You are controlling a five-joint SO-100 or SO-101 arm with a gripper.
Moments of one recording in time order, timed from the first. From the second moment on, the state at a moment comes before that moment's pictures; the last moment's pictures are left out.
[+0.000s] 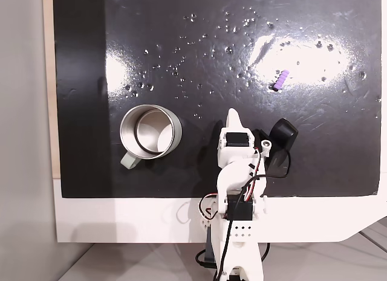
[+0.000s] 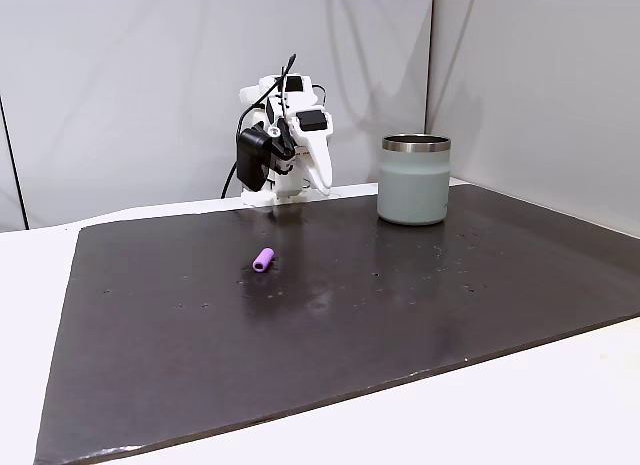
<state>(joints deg) 2.1 181.6 172.4 43.1 2.8</state>
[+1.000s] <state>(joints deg) 13.8 181.6 160.6 67.9 -20.6</state>
